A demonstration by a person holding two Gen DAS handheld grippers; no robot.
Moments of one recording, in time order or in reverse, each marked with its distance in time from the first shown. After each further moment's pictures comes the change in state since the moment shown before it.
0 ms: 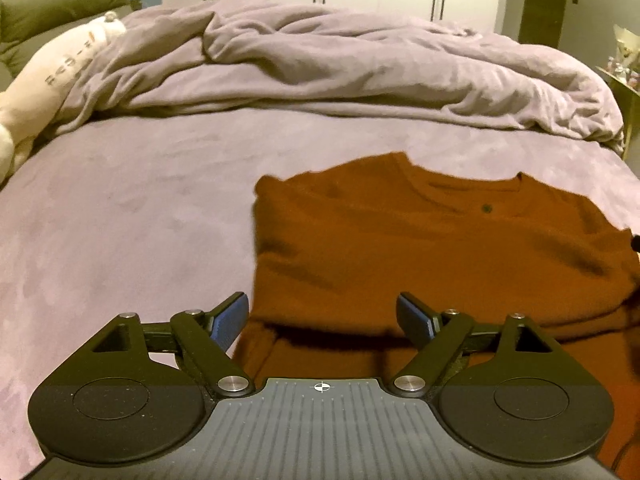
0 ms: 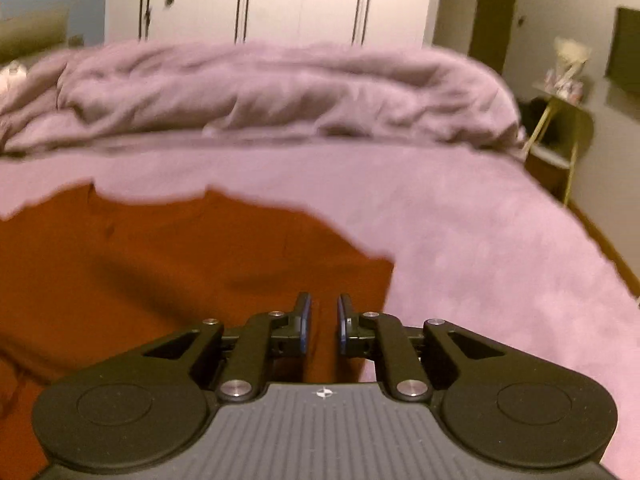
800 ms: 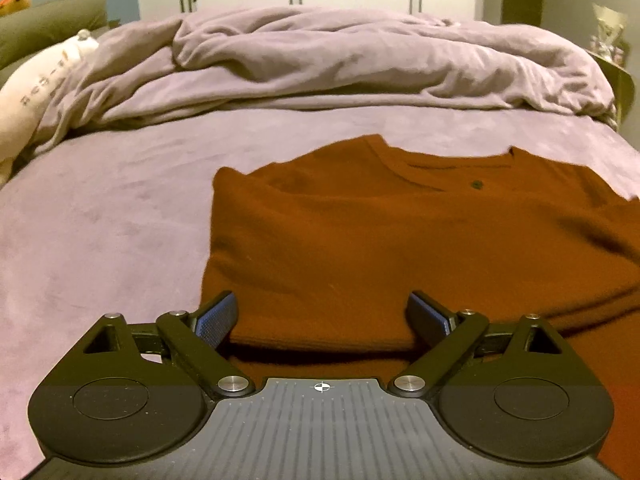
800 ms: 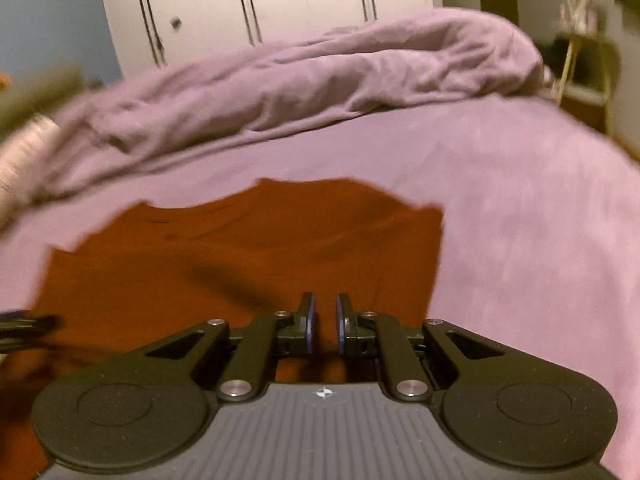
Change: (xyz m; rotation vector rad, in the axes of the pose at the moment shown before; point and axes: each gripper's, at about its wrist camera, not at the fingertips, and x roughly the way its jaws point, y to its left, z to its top) left arm 0.030 -0.024 -0.021 0.091 -0.030 0.002; right arm -0.025 -0.015 -0.036 0.230 0.099 0.215
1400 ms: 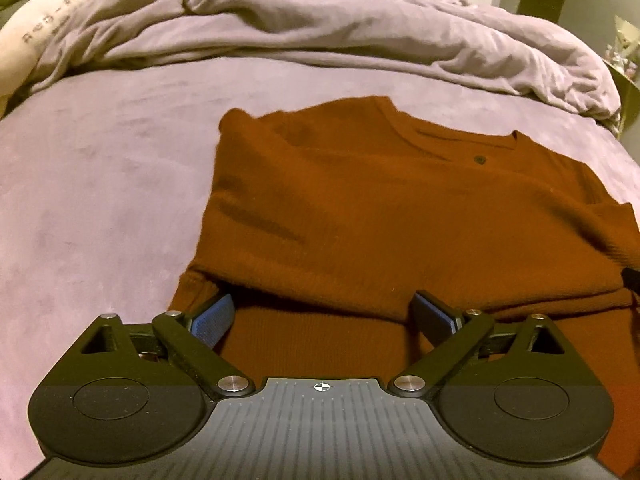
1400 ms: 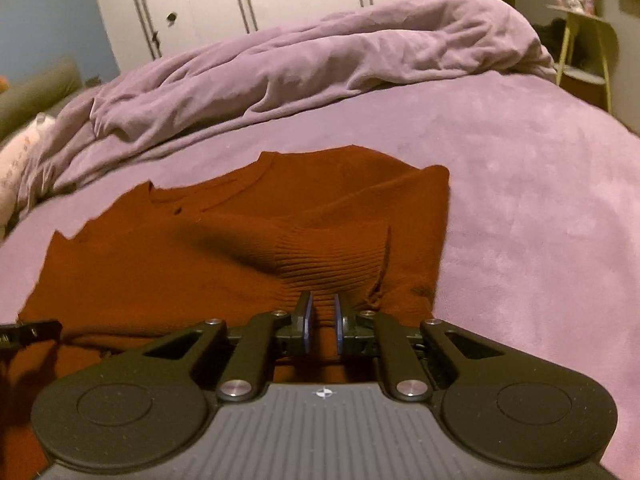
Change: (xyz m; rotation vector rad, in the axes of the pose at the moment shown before) left arm 0.002 0.016 -0.008 -0.113 0.135 -0.053; right arm 0.023 0.003 -0.006 -0.067 0.030 -0.055
